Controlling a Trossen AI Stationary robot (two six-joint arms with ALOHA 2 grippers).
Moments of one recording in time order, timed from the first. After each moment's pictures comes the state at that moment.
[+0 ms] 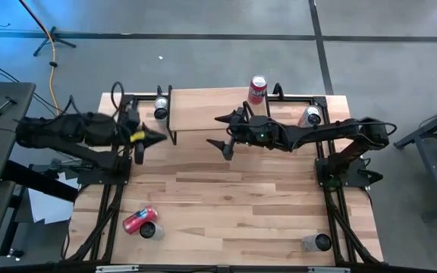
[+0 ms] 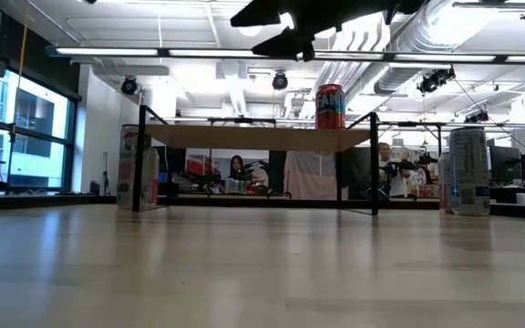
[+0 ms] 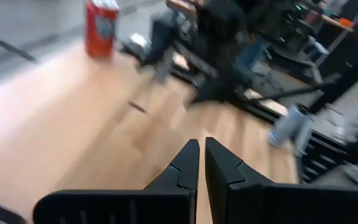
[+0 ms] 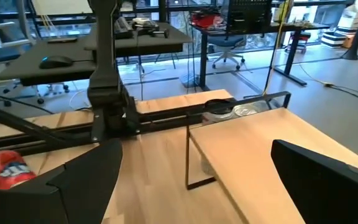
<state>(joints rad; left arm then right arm) -0.19 0.75 1.04 -0.66 -0.36 -0.50 -0.05 1.56 1.08 0.31 0.21 0.05</state>
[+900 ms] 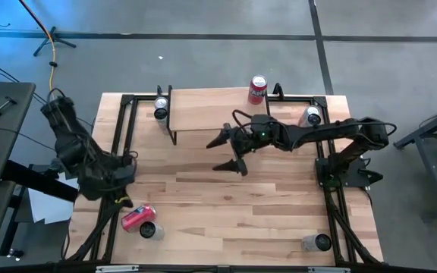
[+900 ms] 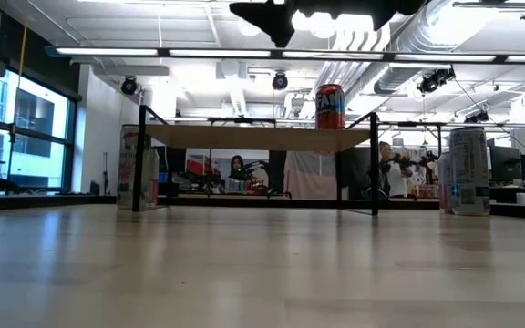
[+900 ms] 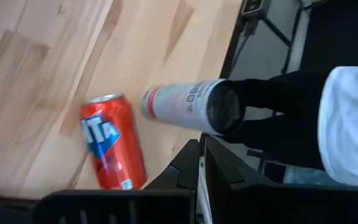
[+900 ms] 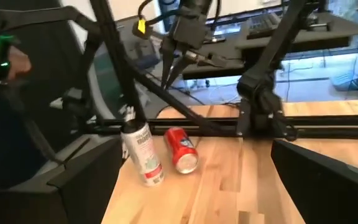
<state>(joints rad) -0.92 0.85 0.97 -1.03 -0.13 -1.34 -0.07 1.56 1.08 0.36 -0.40 0.14</state>
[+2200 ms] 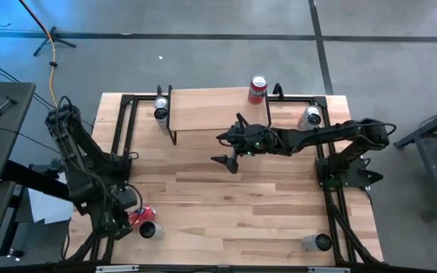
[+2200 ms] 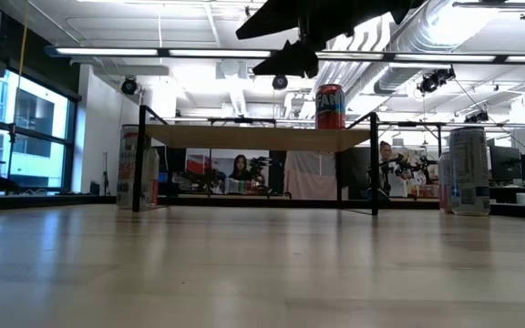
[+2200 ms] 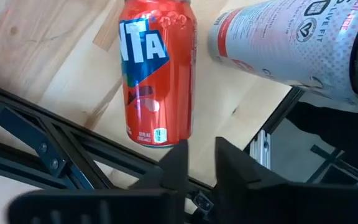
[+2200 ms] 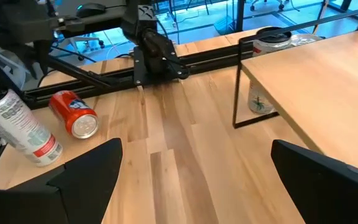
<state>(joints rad) -1.09 1.21 0.97 -1.07 -0.03 -1.69 -0.01 1.56 1.08 0.10 0.08 0.18</state>
